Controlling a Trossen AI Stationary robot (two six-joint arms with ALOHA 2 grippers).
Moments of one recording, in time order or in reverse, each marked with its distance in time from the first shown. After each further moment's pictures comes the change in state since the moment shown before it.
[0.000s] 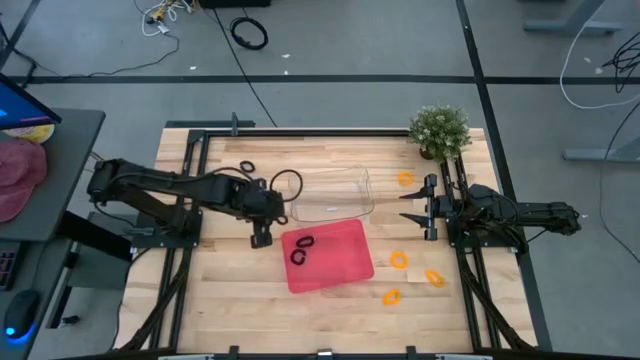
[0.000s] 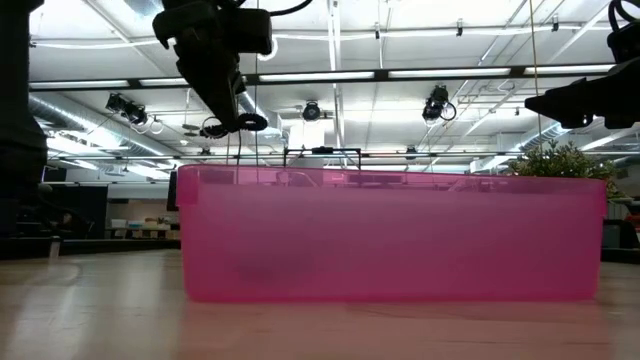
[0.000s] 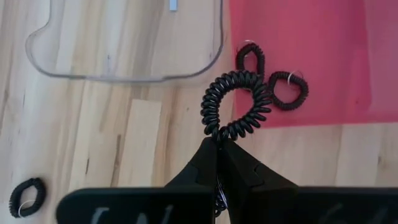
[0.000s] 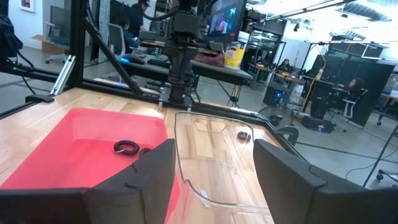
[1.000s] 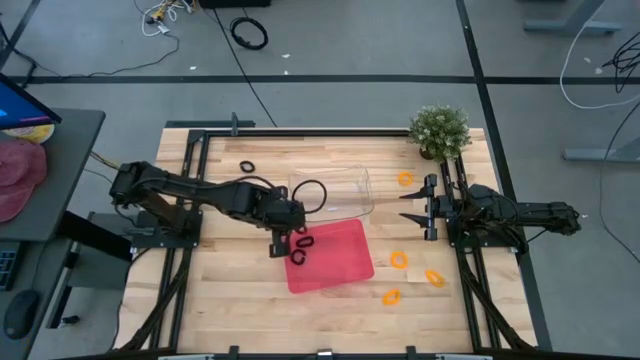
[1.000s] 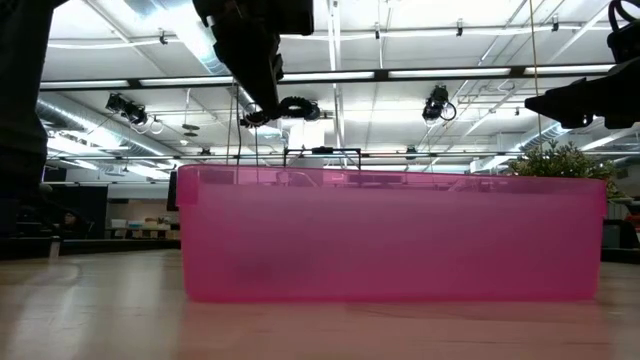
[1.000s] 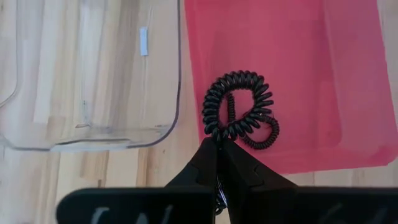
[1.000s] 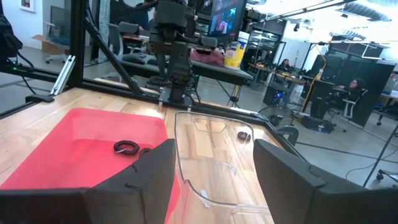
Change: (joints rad) left arm -0.050 0.199 0.200 0.013 0.002 0.012; right arm 0.000 0.000 0.000 0.000 0.000 0.000
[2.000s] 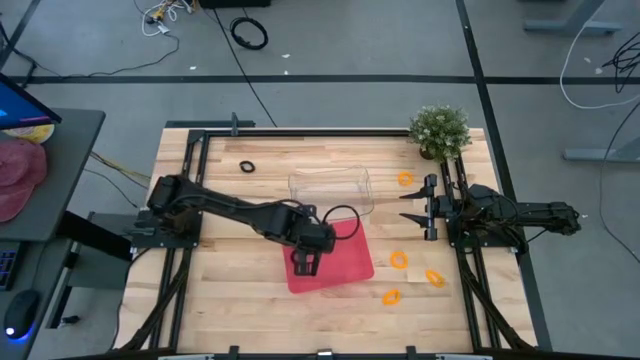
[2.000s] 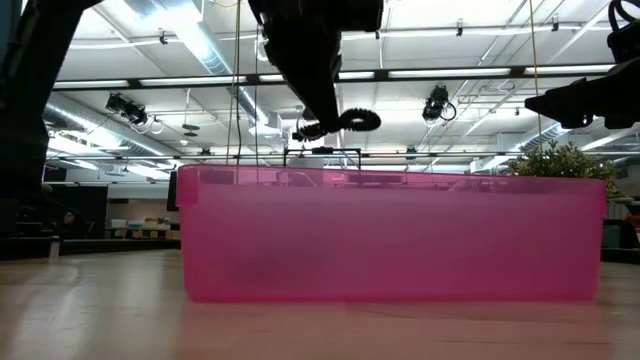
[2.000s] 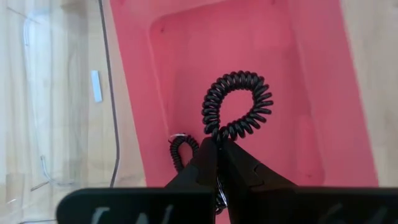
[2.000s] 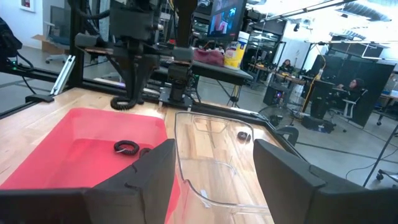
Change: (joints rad) left arm -0.066 0.311 0.277 -0.018 -0.002 0.018; right arm 0.000 0.000 0.000 0.000 0.000 0.000
